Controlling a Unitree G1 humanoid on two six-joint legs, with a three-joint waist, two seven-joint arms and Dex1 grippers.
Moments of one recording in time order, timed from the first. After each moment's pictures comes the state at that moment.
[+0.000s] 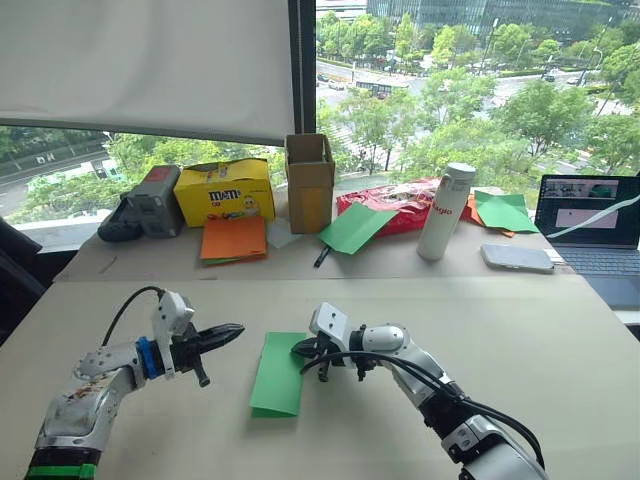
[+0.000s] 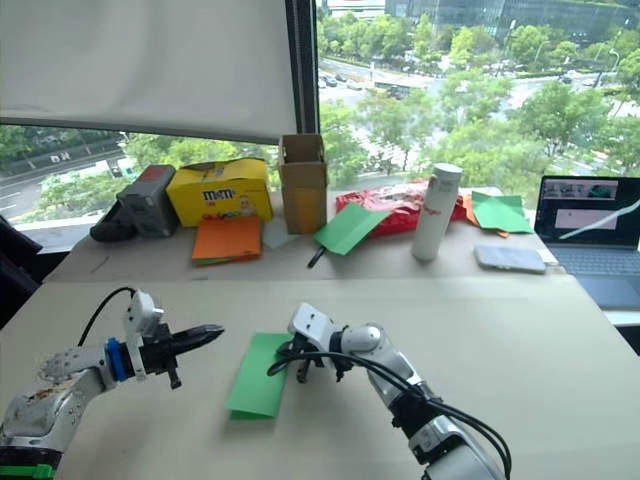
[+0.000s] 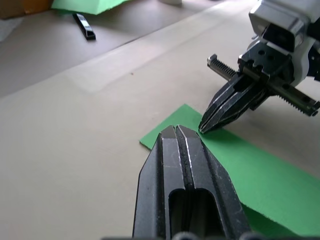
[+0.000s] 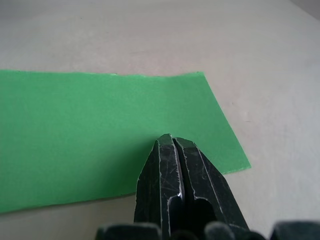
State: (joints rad) left arm -0.15 0.67 0.17 -0.05 -0.53 0.39 -1.06; right arm -0.58 -0.19 0.44 0.36 -0.01 0.20 0.87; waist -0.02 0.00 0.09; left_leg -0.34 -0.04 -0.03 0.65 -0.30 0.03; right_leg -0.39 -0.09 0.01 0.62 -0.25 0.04
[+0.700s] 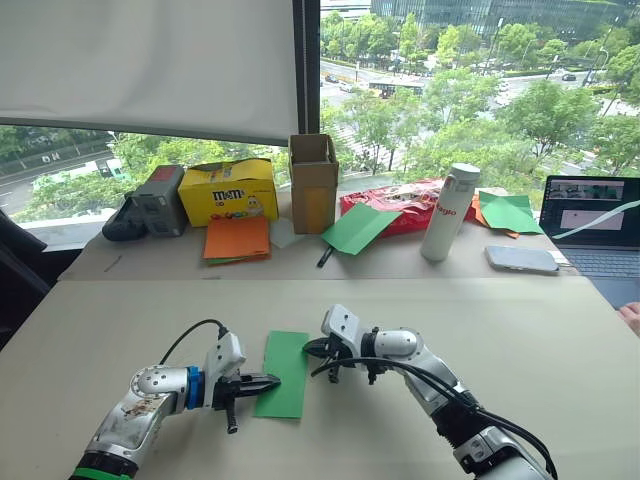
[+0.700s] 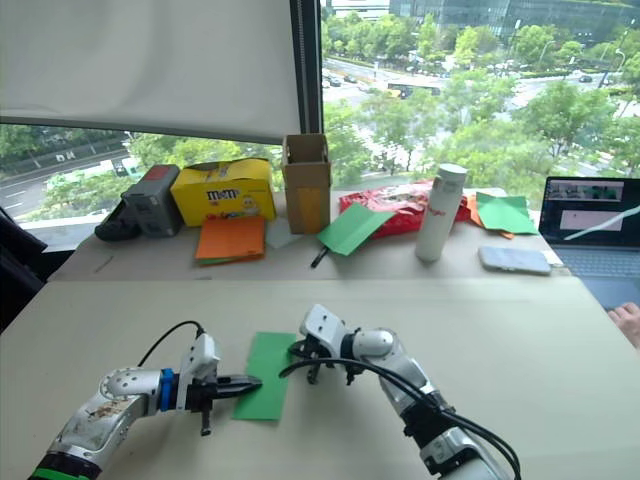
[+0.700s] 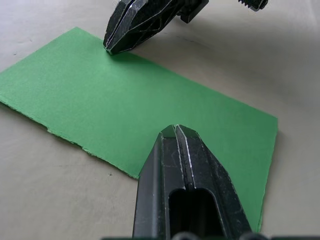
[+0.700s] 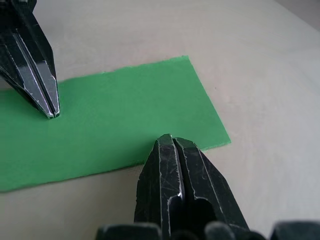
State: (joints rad) left arm -0.13 0.62 -0.12 0.08 -0.31 0.21 -1.15; right arm -0.50 -0.24 0.39 0.27 -0.01 0.21 0.86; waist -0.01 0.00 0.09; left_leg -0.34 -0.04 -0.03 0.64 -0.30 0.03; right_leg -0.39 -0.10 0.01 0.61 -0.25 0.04
